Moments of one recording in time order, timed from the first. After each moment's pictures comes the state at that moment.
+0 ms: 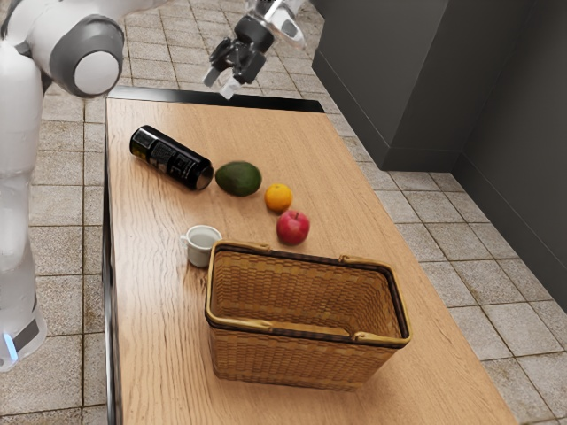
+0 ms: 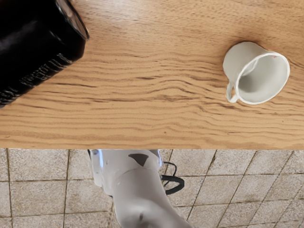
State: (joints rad) arm 0.08 0.15 0.40 -1.29 -0.14 0.79 0.28
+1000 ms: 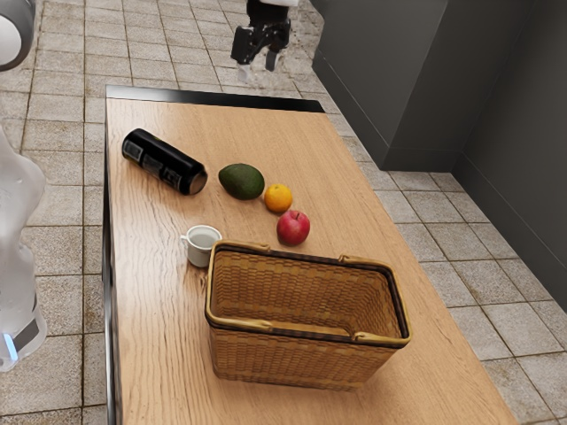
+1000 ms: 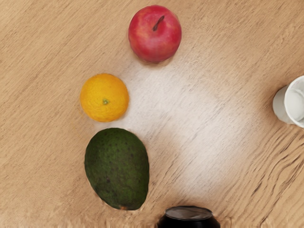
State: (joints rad) arm -0.29 -0.22 0.53 -1.57 0.06 1.40 1.08
